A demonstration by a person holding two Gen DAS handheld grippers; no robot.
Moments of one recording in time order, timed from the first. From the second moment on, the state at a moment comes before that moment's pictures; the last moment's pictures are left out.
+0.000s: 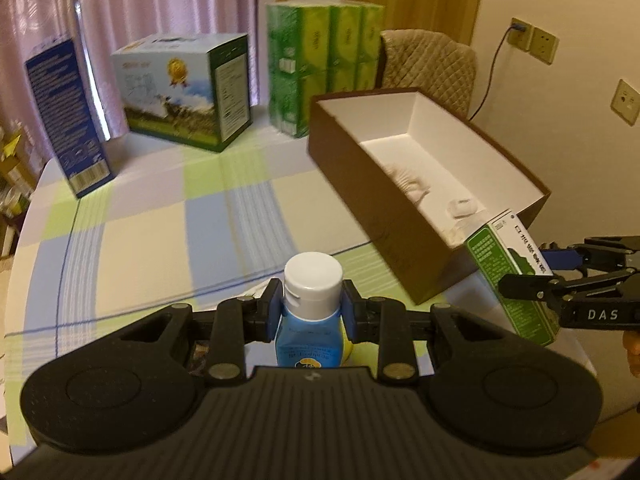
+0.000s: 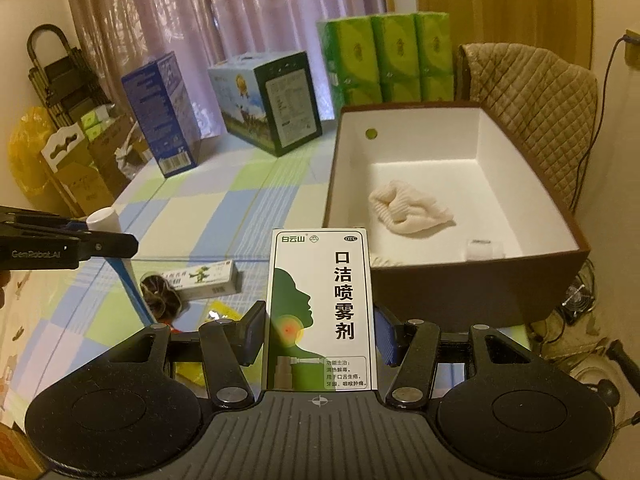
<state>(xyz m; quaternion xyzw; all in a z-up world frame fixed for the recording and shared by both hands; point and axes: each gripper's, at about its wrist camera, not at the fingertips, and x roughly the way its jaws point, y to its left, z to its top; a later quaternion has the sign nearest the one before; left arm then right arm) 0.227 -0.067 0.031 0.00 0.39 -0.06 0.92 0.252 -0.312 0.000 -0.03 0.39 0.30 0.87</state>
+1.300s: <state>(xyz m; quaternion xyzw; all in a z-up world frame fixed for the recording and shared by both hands) 0.358 -0.206 0.090 0.04 0.32 -0.13 0.94 0.377 -0.390 0.043 -0.01 0.32 0.30 0.90</state>
